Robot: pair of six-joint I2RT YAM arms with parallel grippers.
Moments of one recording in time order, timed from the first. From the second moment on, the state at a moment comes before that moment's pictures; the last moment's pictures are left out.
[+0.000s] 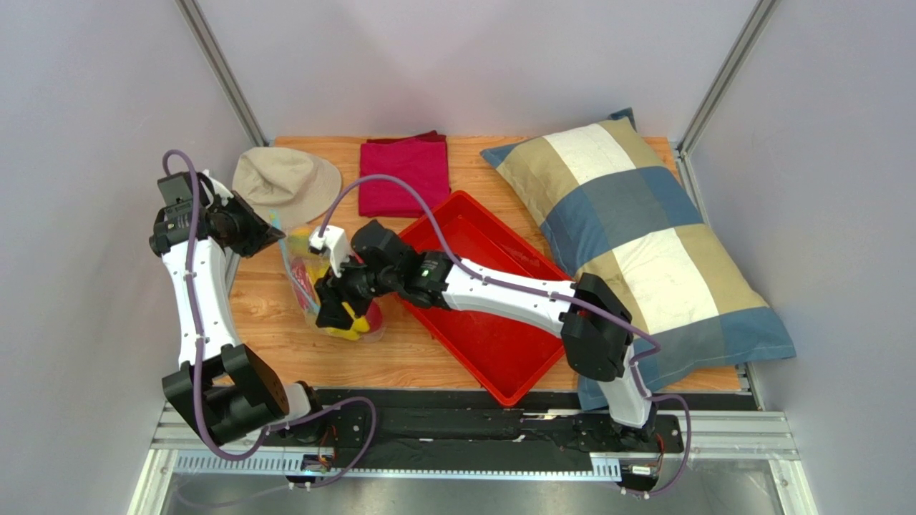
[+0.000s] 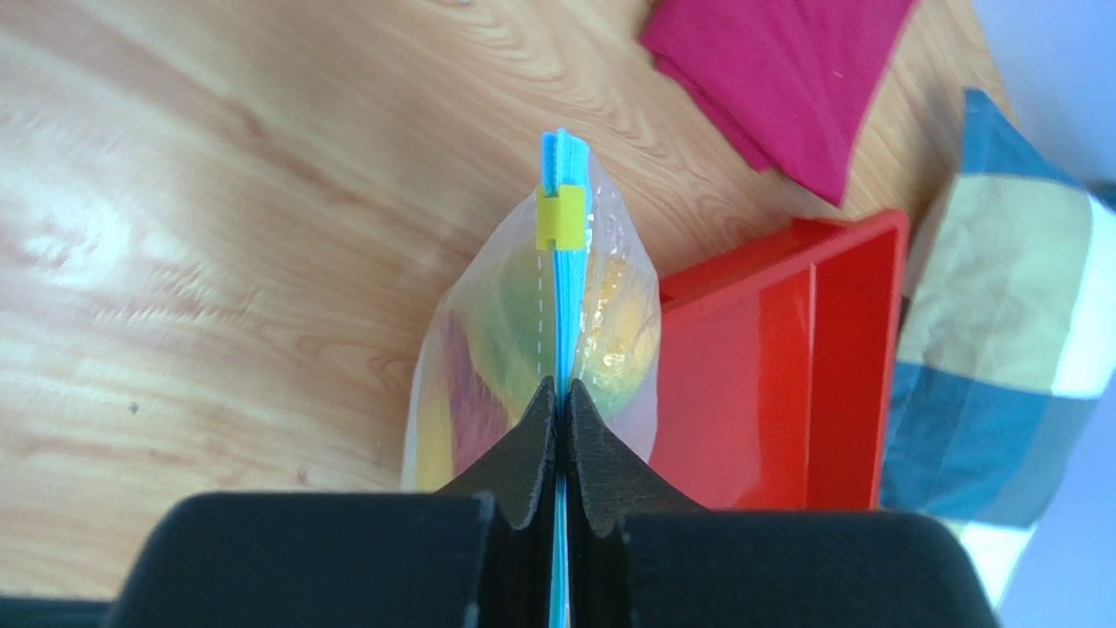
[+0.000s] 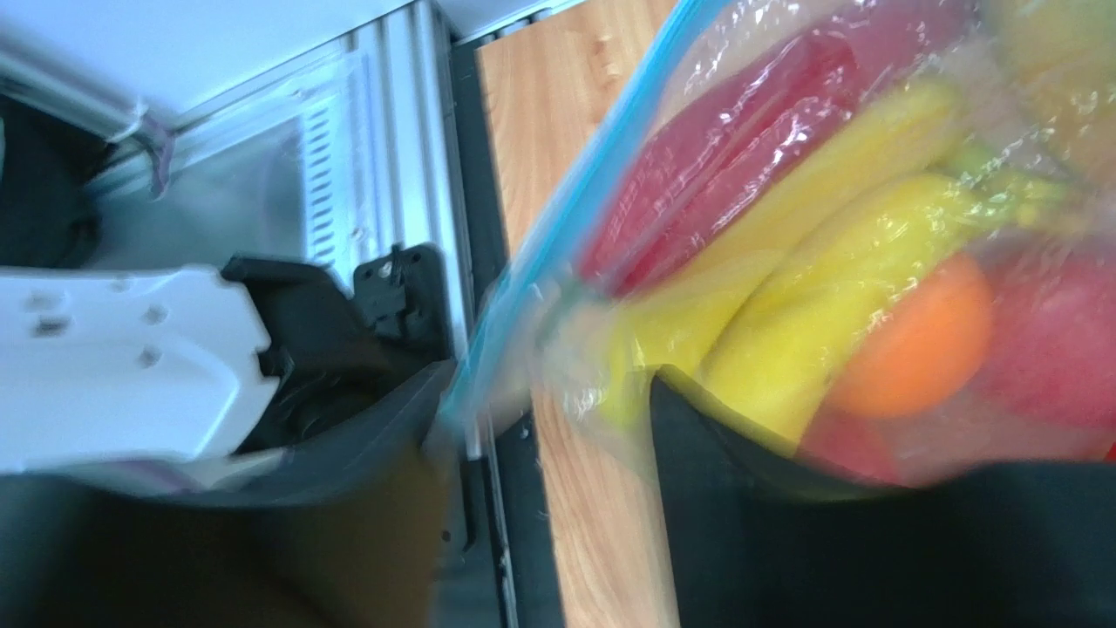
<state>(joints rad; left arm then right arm) 0.46 1.29 1.28 -0.89 0.41 -0.42 1.16 2.05 1.77 -0.16 -0.34 0.21</state>
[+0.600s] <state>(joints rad) 0.45 1.16 1.18 -0.70 0.98 -0.29 0.75 2.07 2.05 -0.31 -0.78 0.05</state>
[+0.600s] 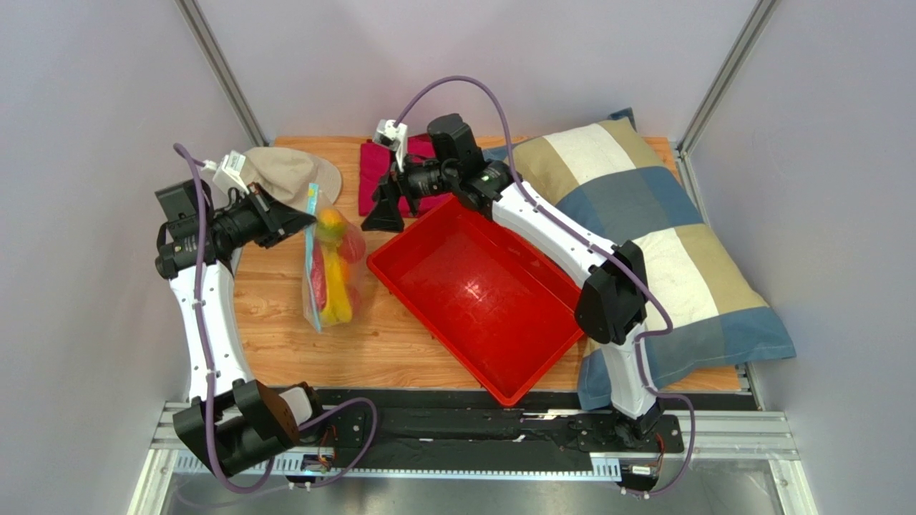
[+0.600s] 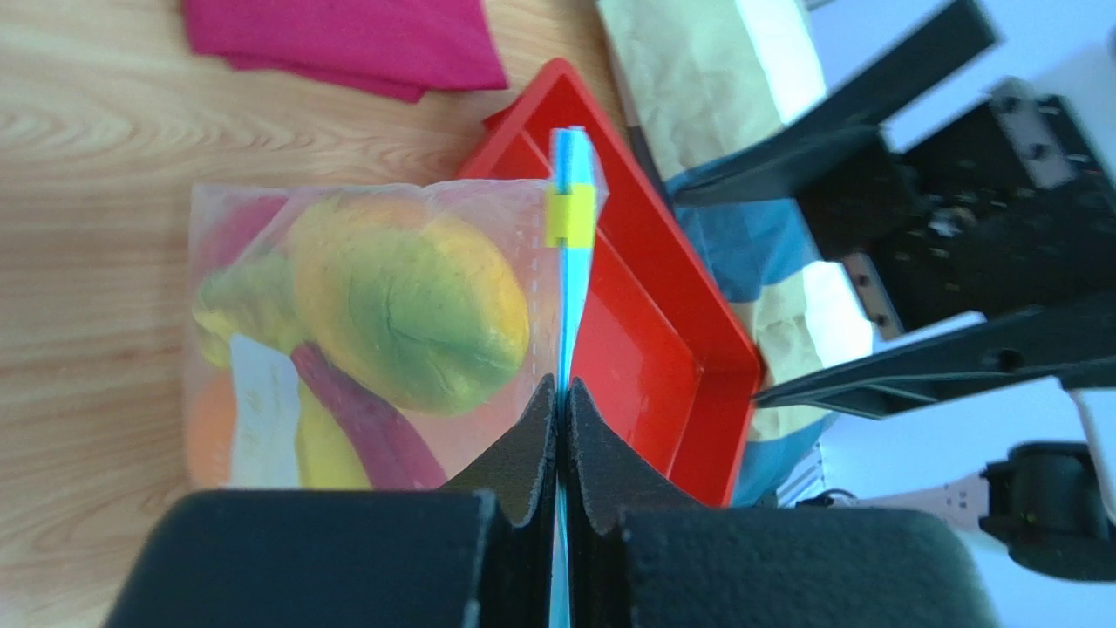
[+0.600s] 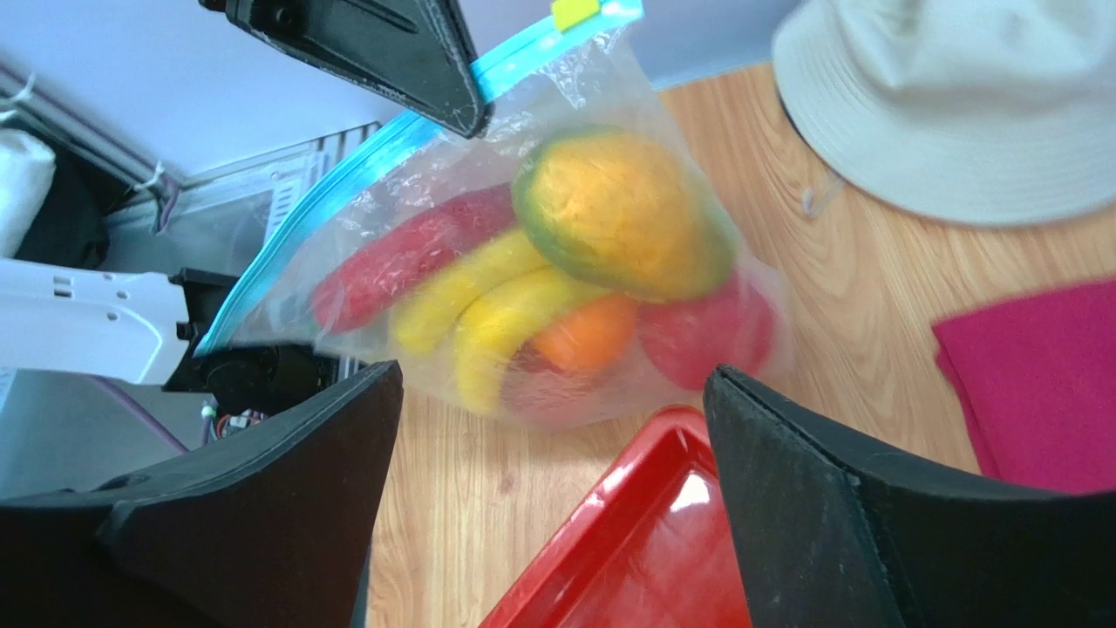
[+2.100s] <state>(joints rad) 0.32 1.01 1.15 -0.66 1.12 -0.29 0.77 2.26 2.18 0.10 -1.17 0.29</state>
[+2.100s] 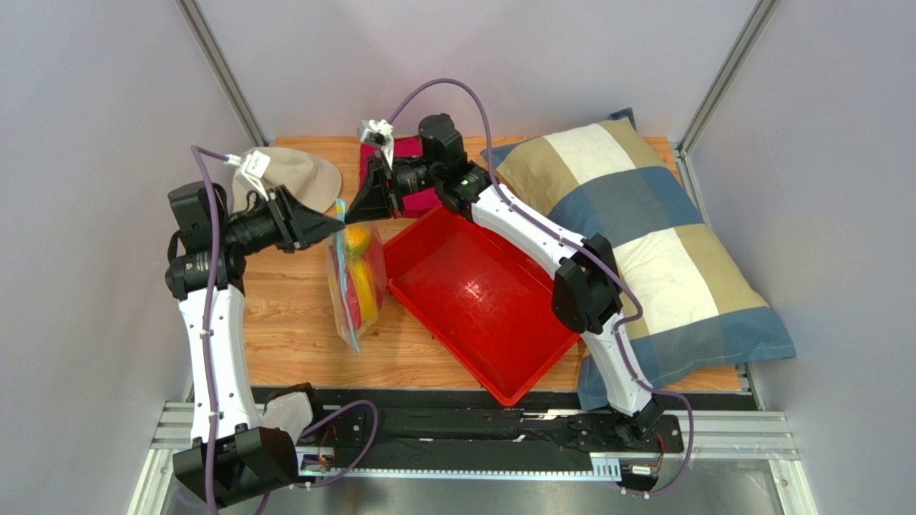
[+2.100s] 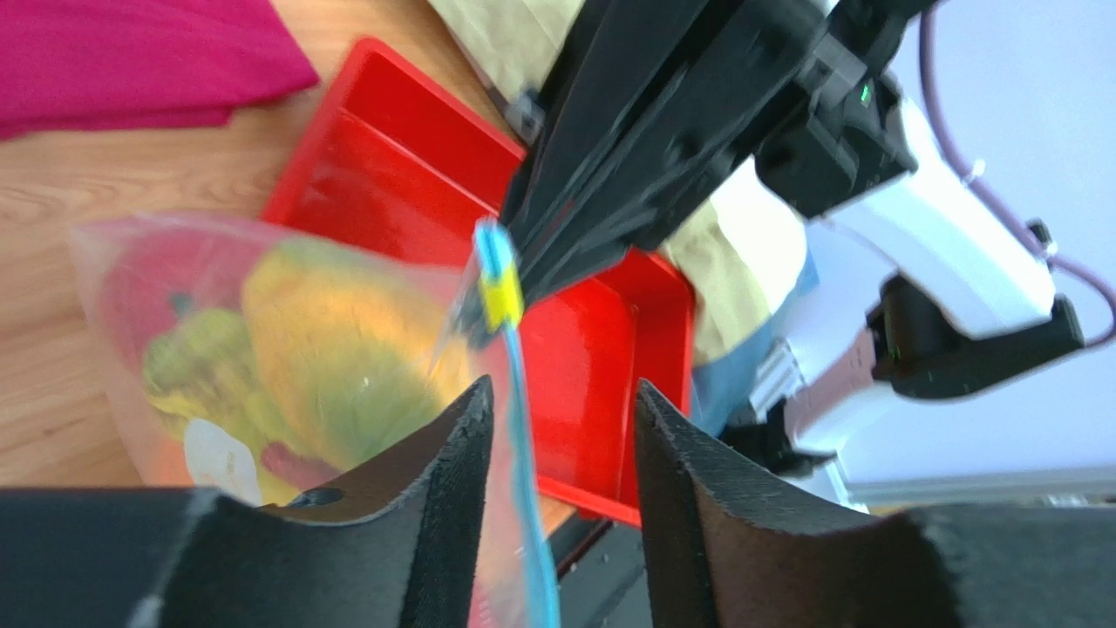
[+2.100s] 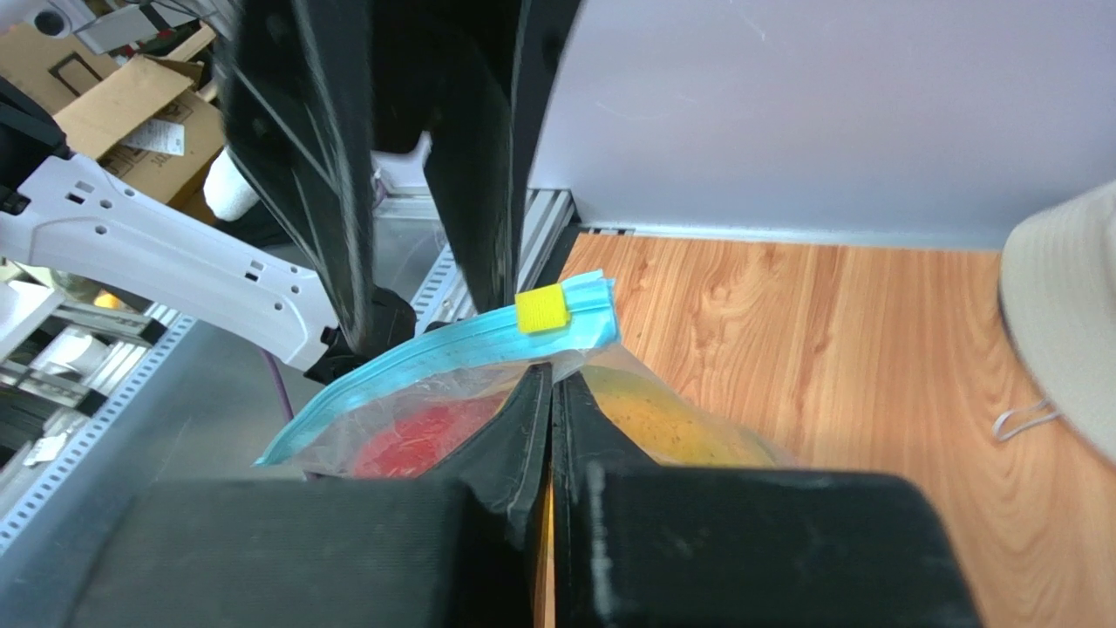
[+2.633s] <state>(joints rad) 0.31 1.02 1.17 -0.61 0.91 -0.39 0.80 2.23 2.11 0.04 -1.08 0.29</state>
